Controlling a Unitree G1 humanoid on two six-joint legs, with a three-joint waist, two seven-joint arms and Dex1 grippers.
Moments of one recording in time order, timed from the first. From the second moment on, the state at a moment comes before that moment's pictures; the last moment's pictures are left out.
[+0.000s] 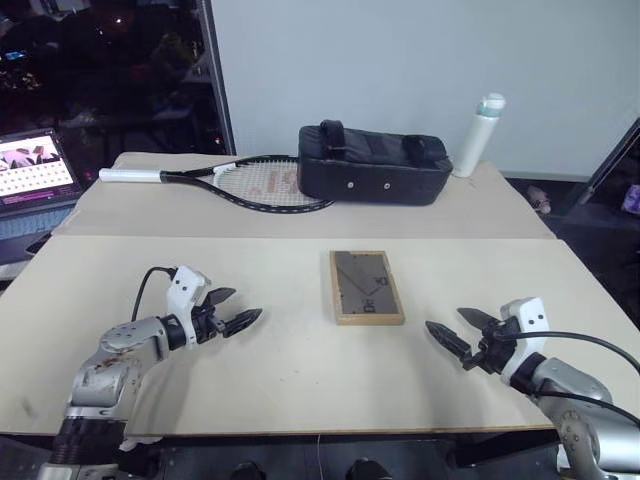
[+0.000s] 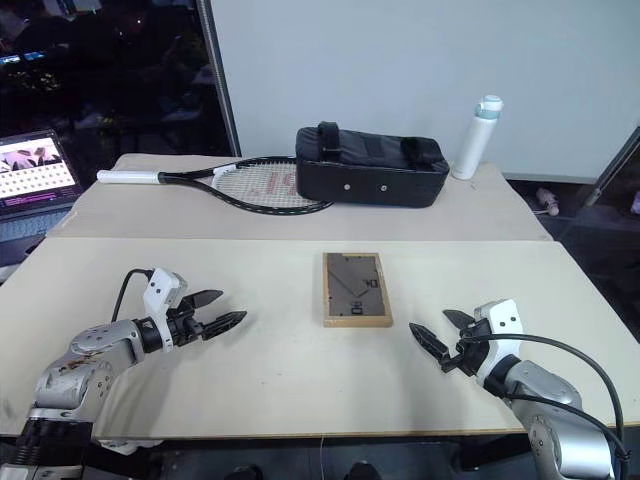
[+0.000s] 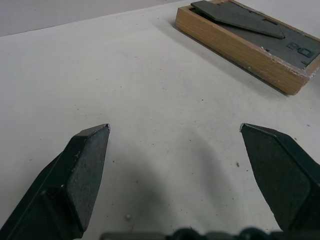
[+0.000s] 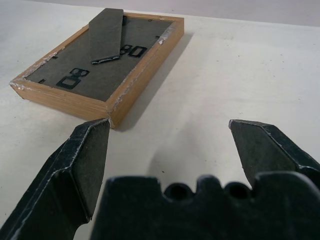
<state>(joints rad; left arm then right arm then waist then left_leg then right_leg) -0.27 0.61 0.13 -0.03 -0.44 0.50 -0.81 0.00 -0.53 -0.28 -0.27 0.47 0.49 0.63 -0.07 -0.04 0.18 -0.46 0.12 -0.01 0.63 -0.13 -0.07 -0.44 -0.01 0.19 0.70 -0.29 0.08</state>
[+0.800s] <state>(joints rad) -0.58 0.23 -0.19 0.22 -0.20 0.54 -0.55 -0.49 -0.51 0.02 0.21 0.21 0.51 0.61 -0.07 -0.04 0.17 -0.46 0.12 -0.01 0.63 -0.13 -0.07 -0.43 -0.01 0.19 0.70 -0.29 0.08</state>
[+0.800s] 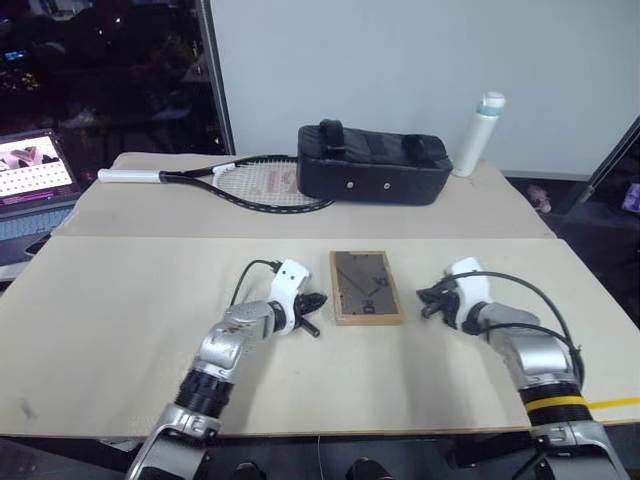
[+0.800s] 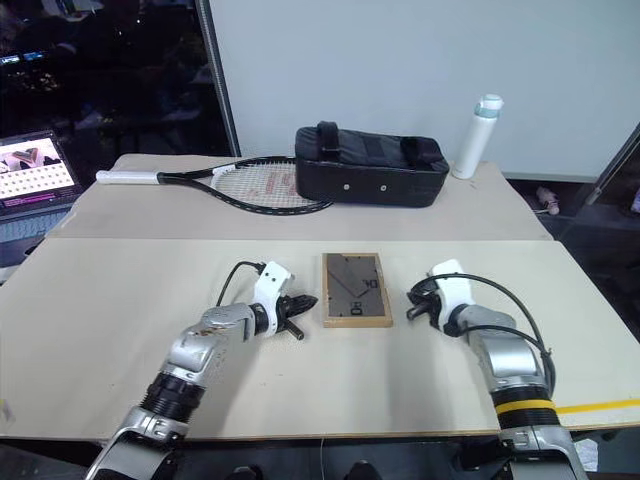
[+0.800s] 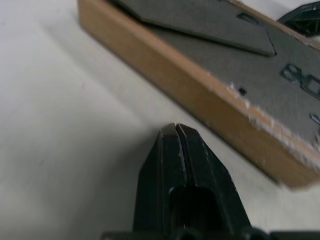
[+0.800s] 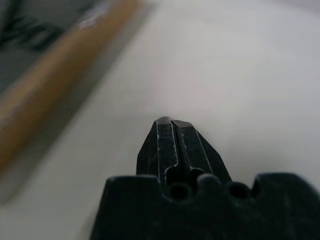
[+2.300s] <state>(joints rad) -0.18 0.66 0.60 -0.12 -1.26 1.61 -0.35 -0.53 -0.47 0.31 0.11 0.12 0.35 0.93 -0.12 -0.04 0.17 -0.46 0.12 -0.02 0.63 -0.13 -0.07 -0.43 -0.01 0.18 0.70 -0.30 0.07</state>
